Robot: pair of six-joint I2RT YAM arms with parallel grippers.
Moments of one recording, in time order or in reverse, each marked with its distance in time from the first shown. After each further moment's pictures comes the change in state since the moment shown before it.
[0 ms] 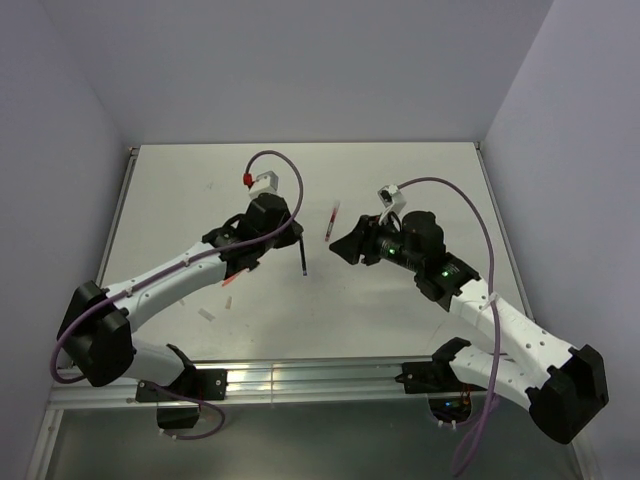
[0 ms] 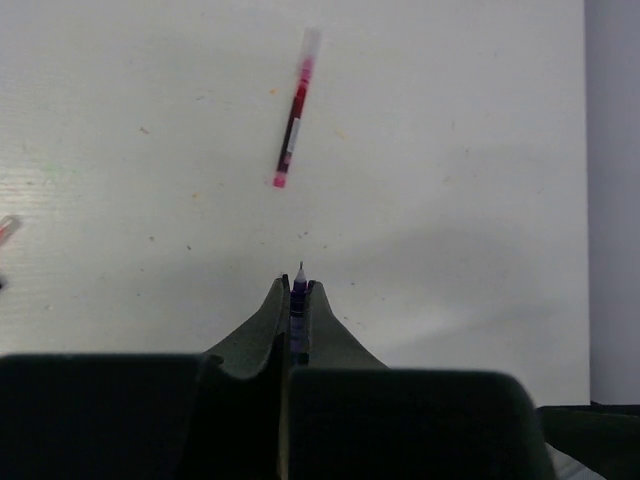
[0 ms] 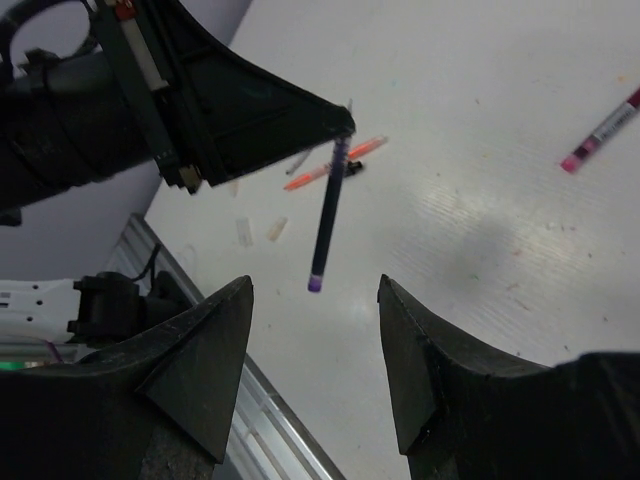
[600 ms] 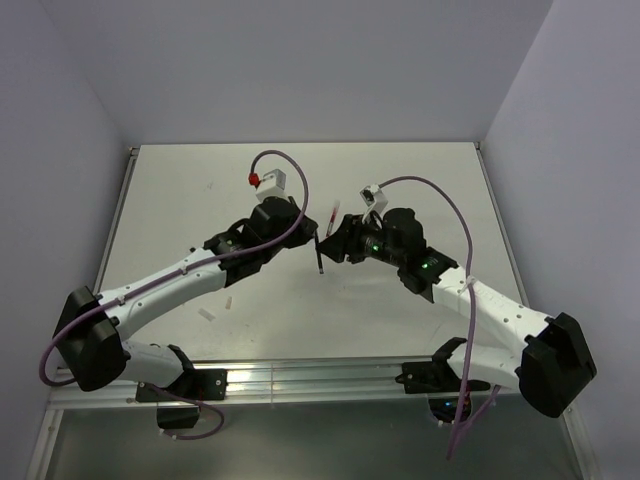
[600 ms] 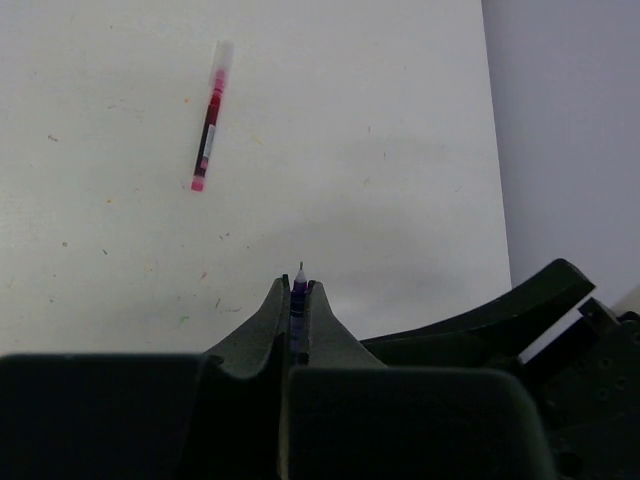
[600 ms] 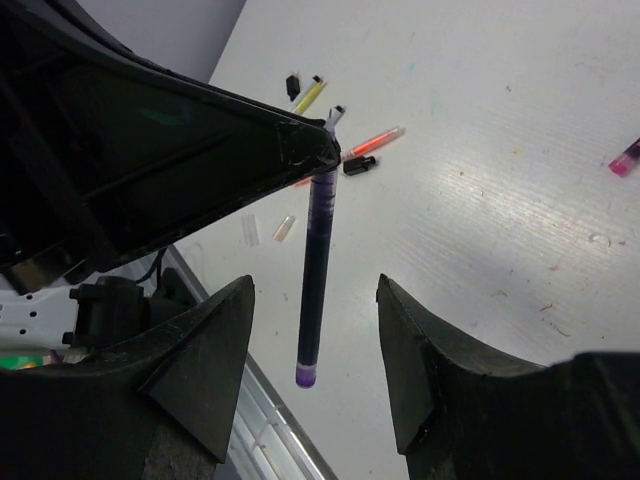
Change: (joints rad) left arm -0.097 -0.035 0.026 0.057 -0.044 -0.062; right arm 0.043 0.153 0.000 0.159 -0.015 0.045
